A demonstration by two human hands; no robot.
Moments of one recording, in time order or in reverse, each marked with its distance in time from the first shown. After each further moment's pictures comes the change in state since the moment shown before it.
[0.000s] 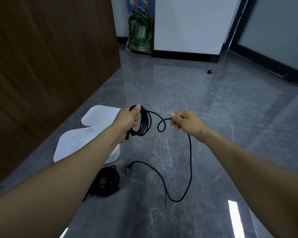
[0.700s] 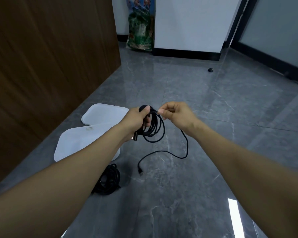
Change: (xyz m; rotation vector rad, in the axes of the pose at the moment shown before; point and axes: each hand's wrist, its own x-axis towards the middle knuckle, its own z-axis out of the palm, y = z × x) left_hand -0.002 -0.001 0.019 0.146 -0.044 0.013; right_hand 0.009 -0.025 0.019 0.168 0.000 -0.106
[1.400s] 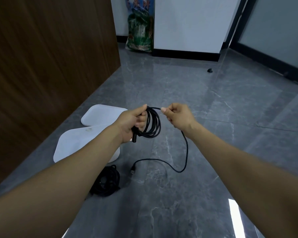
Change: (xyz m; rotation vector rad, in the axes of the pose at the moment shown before) left_hand -0.006 0.005 -0.010 -0.423 -0.153 -0.142; right_hand 0.004 0.009 0.002 0.015 0.160 0.126
